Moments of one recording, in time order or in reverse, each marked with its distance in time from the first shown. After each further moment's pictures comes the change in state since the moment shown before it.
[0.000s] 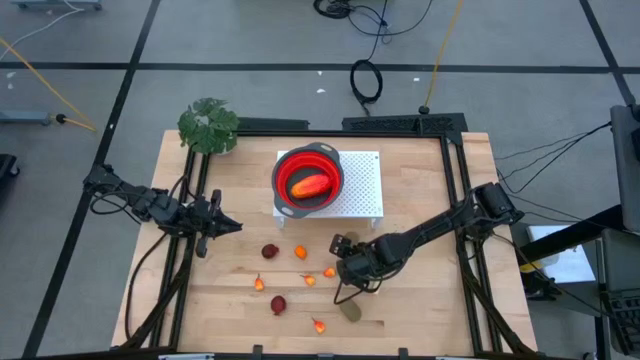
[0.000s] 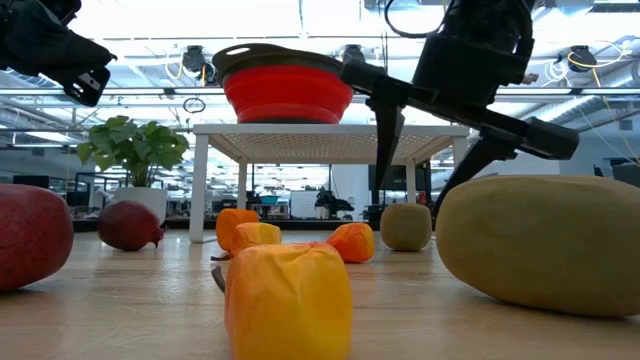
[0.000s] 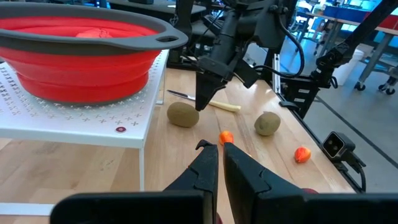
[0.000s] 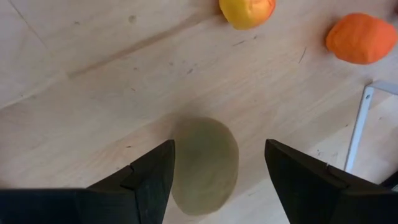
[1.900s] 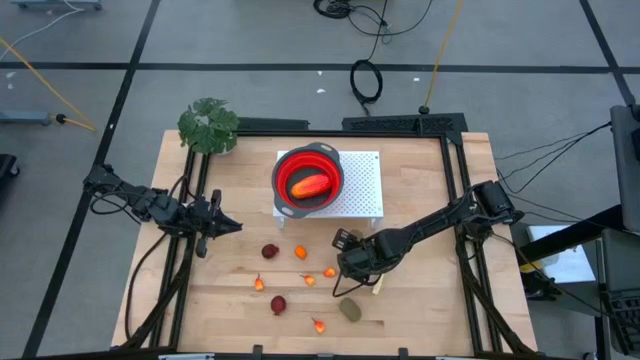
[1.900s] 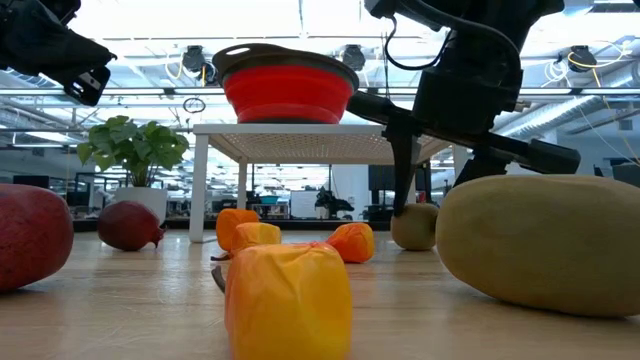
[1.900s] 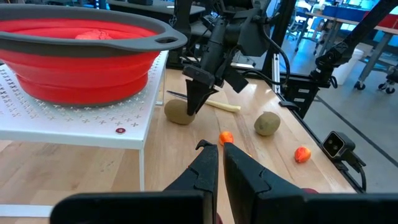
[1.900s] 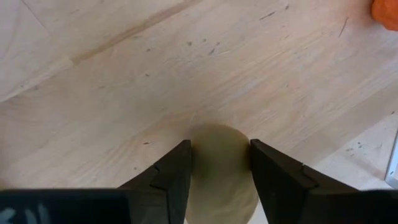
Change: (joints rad) left arm 0.000 0.000 0.000 0.002 0.002 0.007; right arm -0.042 0.000 -0.061 0.028 -0.049 0.051
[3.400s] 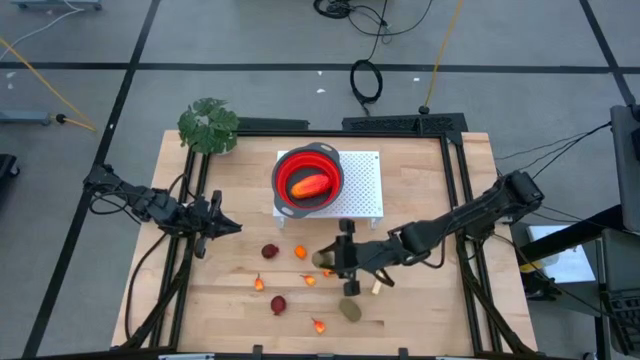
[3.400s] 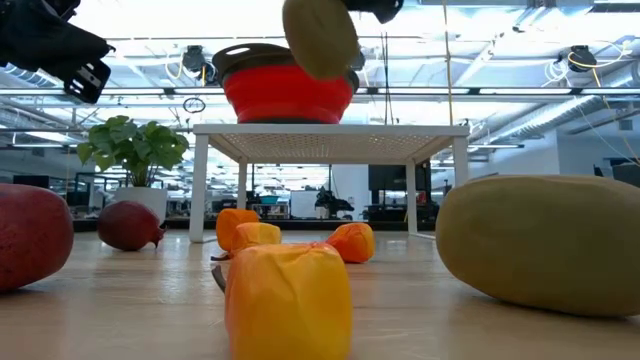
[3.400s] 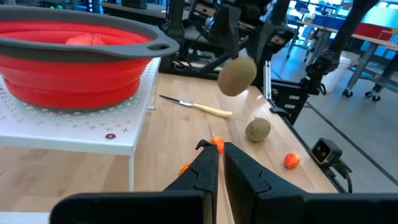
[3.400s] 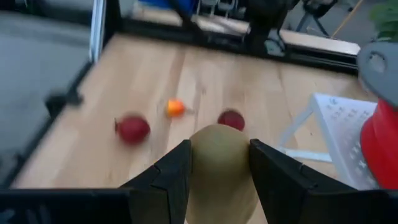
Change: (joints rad) left arm 0.000 0.000 0.000 0.028 0.025 -0.018; right arm 0.067 -0.244 0.000 0.570 0.000 0.916
